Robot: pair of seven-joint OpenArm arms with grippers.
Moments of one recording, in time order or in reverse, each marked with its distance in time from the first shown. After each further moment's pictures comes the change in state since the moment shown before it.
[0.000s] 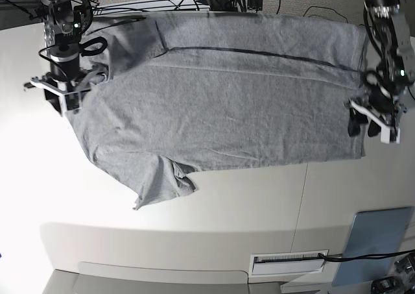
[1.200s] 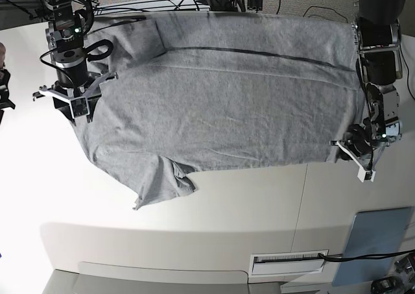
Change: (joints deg) left arm -28.4 -0.2 15.8 -37.8 12.8 -0.9 -1.5; right arm 2.3 -1.2 0.0 0.0 2.9 4.5 4.9
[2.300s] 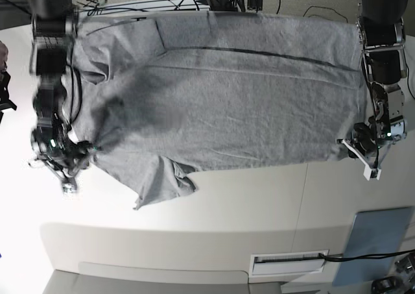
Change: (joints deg) left arm 0.0 -1.7 0.1 -0.3 0.0 0.7 -0.7; right arm 50.8 -5.0 0.2 -54.8 13.8 24.3 -20.0
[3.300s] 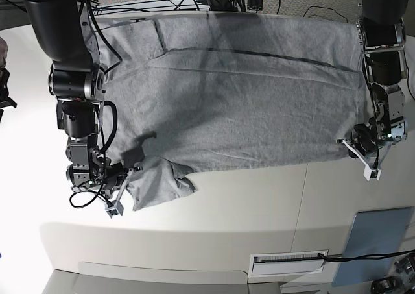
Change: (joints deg) left arm -0.1 0.0 0.0 0.1 0.0 0.0 1.5; right arm 18.2 -10.1 0.2 -33.9 -17.9 4.9 14.6
